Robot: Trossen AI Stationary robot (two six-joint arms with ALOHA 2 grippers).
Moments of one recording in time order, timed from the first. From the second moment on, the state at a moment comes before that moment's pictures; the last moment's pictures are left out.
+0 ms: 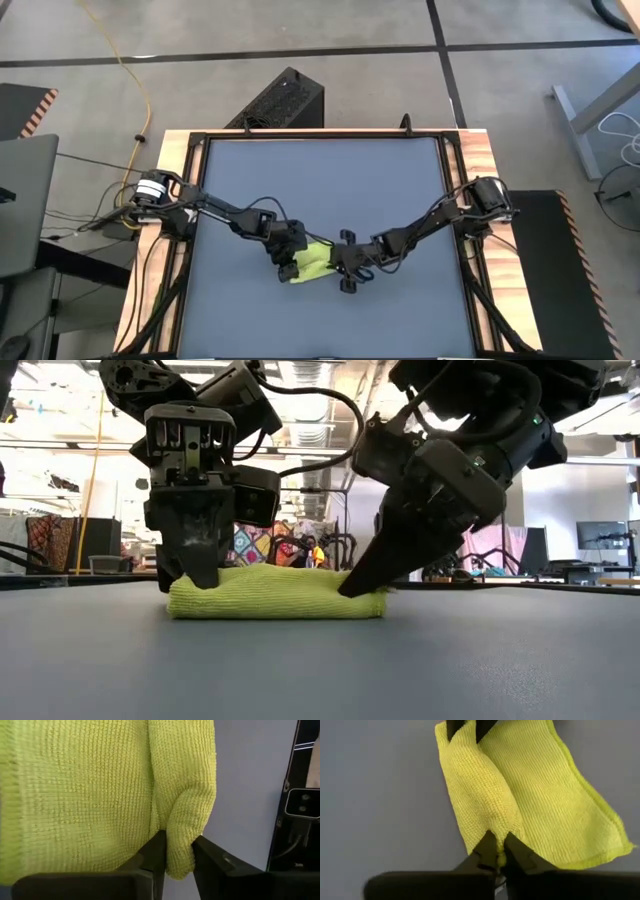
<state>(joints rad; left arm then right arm) -0.12 1.76 0.83 -0.02 0.46 -0.68 0.31 1.87 0.89 0.24 0.16 0.34</state>
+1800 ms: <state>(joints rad) -0.31 1.53 0.73 0.14 -0.13 -0.25 0.23 1.87 0.89 0.18 0.07 0.71</state>
